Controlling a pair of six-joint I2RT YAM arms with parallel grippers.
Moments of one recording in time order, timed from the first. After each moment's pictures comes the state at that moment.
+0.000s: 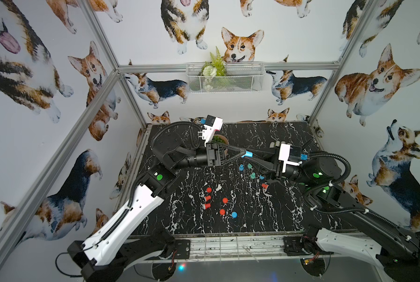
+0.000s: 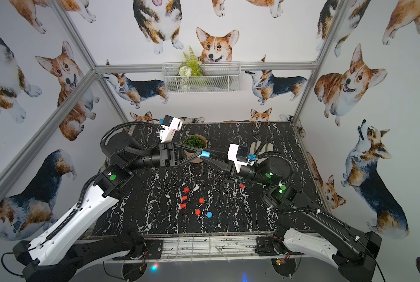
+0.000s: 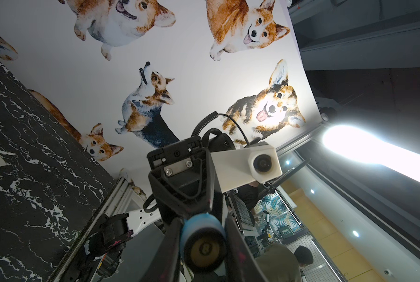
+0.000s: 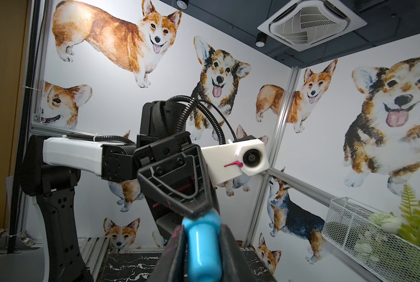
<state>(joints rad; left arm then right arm) -0.72 1.08 1.28 0.02 0.85 -1.17 0.91 0.95 0.99 0.36 -0.46 -0.07</state>
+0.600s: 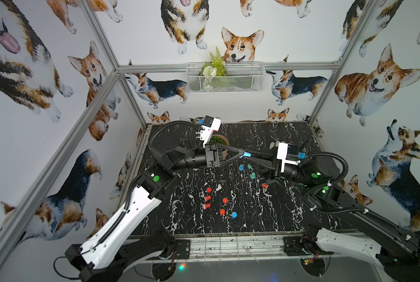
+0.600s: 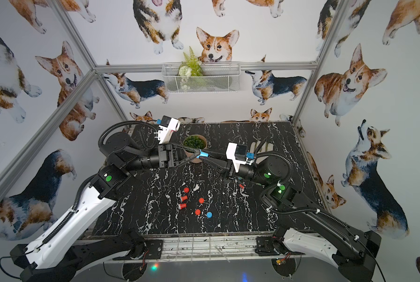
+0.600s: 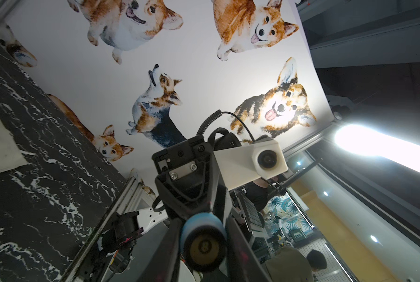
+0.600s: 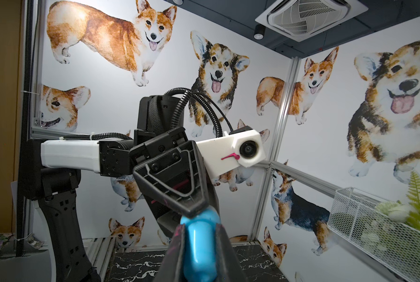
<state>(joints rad) -0.68 1.06 1.30 -0.12 0.80 -1.08 0.91 0.94 0.99 0.31 -0.40 -0.03</state>
